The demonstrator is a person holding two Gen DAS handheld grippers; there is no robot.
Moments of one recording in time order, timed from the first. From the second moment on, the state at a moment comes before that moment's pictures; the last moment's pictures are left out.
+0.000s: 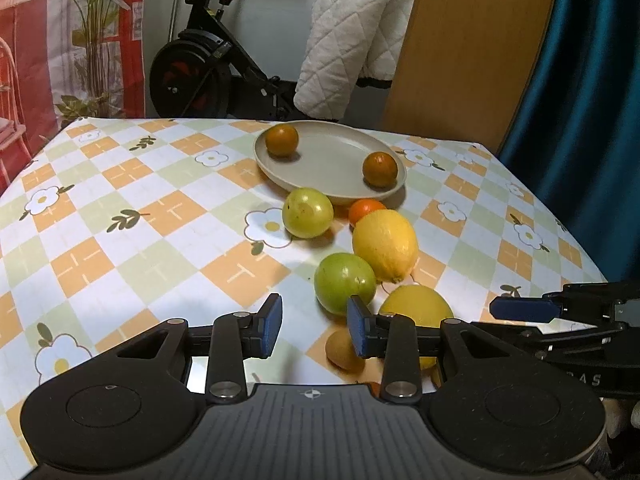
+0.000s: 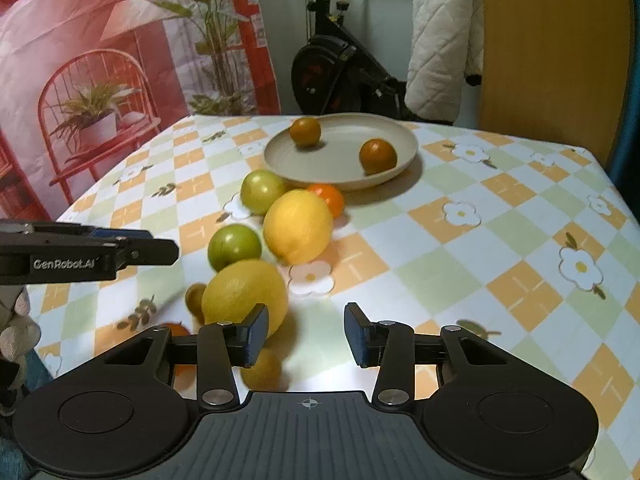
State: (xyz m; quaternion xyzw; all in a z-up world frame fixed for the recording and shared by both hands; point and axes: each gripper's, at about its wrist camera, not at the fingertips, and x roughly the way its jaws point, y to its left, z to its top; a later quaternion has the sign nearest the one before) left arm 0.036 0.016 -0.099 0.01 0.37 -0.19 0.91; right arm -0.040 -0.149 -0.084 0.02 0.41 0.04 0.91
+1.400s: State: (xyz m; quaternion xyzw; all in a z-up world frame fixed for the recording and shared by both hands) left arm 0.038 0.006 -0.120 0.01 0.41 -0.24 0.88; right arm -0.037 -0.158 -0.102 0.01 0.43 0.01 0.90
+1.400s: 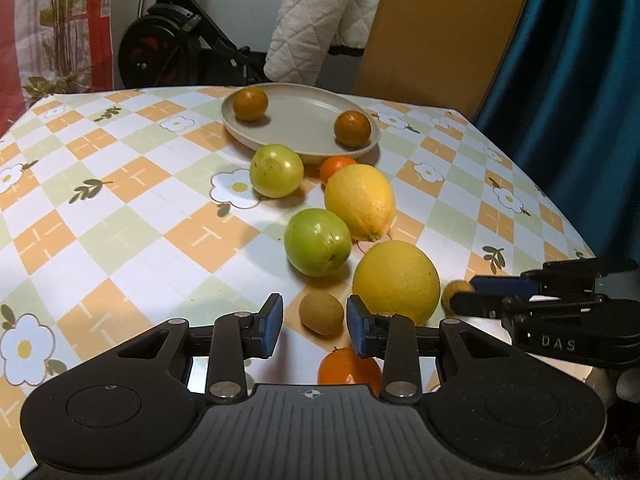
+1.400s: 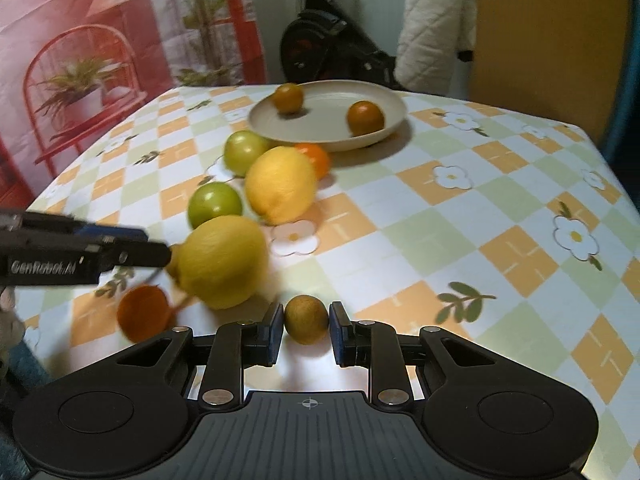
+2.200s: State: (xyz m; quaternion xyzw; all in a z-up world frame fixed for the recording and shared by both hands) left arm 0.048 0.008 -0.125 -0.01 0.40 -0.22 0.89; right arm -0.035 -0.165 -0.105 0.03 0.41 0.00 0.91
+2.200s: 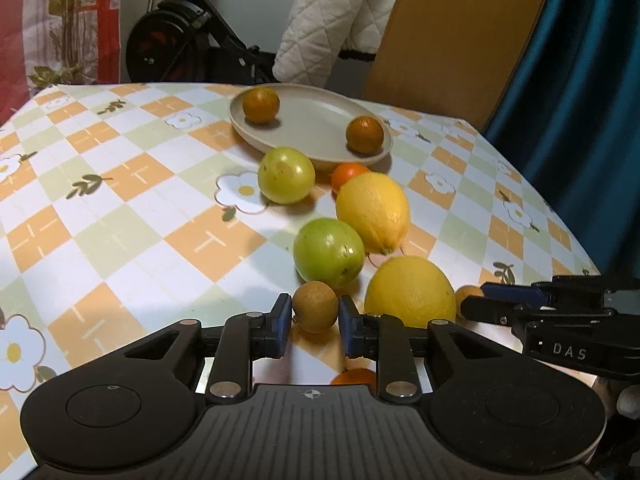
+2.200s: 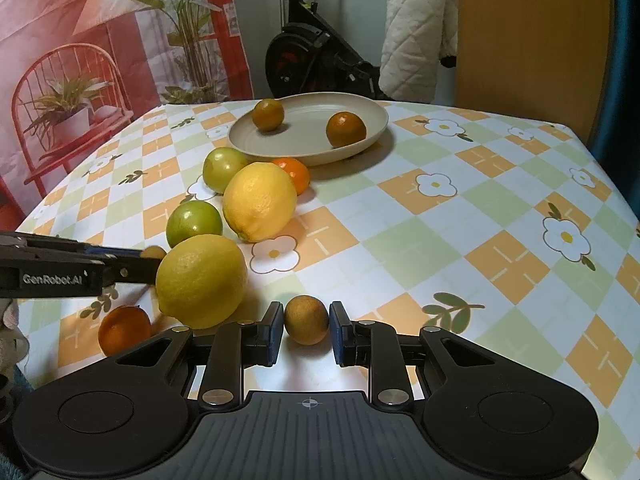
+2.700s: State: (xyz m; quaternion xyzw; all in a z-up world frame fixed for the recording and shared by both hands) left arm 0.055 0.022 -0.095 -0.02 0.36 -0.19 0.91; right arm -0.026 -0.169 -0.085 0.01 0.39 0.00 0.92
